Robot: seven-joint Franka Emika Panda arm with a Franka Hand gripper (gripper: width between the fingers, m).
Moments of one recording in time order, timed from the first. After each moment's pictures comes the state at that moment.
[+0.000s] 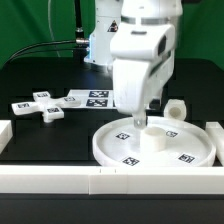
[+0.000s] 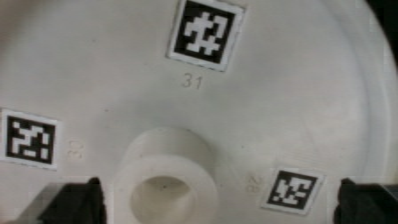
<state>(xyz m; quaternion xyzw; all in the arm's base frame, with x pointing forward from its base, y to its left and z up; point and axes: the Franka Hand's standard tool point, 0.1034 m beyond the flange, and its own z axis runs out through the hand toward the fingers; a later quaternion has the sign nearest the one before) 0.527 0.031 0.062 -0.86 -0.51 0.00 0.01</state>
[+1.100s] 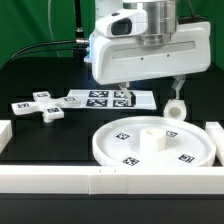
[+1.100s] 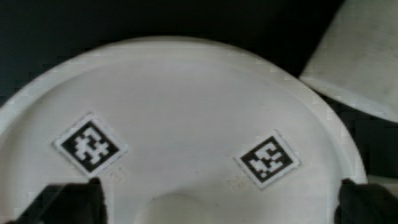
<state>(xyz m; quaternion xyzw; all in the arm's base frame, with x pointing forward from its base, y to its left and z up) 0.497 0.053 0.058 -1.00 -0.06 -0.02 0.03</state>
